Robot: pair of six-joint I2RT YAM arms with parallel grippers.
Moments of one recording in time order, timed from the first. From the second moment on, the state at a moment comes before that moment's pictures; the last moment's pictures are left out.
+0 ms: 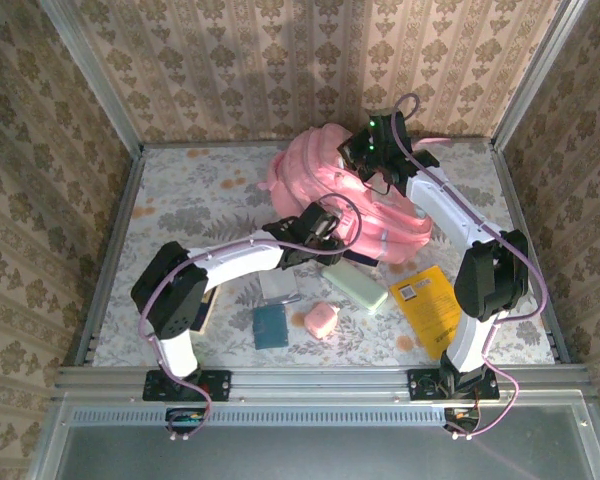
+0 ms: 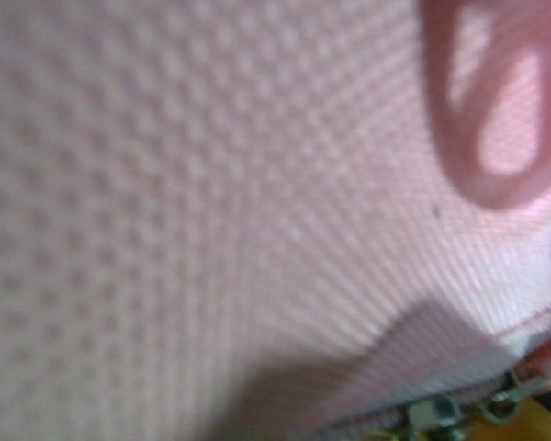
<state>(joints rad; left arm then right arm) -0.91 1.79 1.23 -0.33 -0.08 -0.32 0.34 1.80 1.66 -0.39 -0.21 1.26</state>
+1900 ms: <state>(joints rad) -0.83 1.63 1.00 -0.14 0.09 -0.32 0.37 1.83 1.62 -0.38 -0.22 0.99</state>
